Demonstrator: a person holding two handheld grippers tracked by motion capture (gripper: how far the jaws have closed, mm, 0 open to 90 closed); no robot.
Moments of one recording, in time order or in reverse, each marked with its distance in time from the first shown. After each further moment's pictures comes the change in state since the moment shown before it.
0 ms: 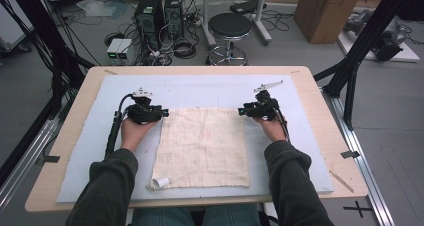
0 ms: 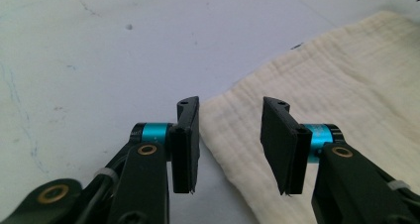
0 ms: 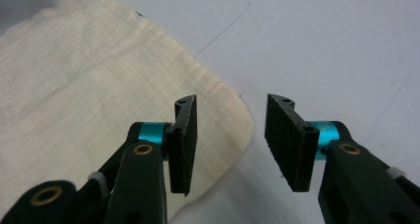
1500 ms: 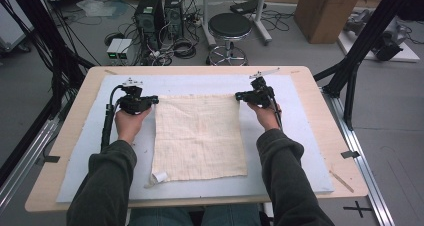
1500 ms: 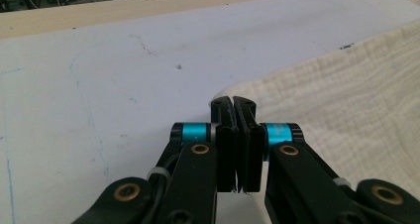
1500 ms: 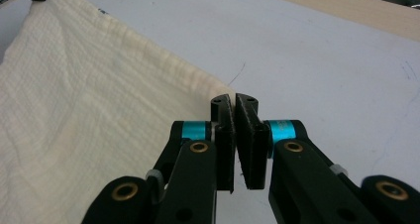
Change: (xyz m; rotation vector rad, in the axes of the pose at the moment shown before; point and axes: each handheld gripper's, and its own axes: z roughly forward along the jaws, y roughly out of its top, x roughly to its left) left arm 0.016 0.023 -0.023 -0.083 0.061 -0.070; right arm 0.005 0.042 -0.001 -0.052 -0.020 0.016
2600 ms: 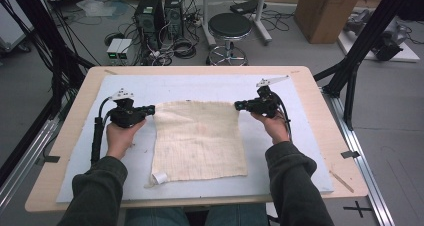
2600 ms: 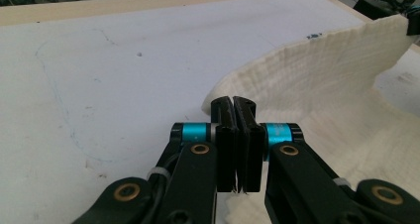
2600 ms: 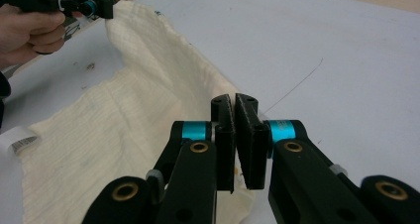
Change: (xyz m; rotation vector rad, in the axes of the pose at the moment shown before) left arm -0.012 -0.025 -0.045 -0.066 -0.132 0.018; right arm 0.022 -0.020 -0.032 -0.055 0.219 -0.006
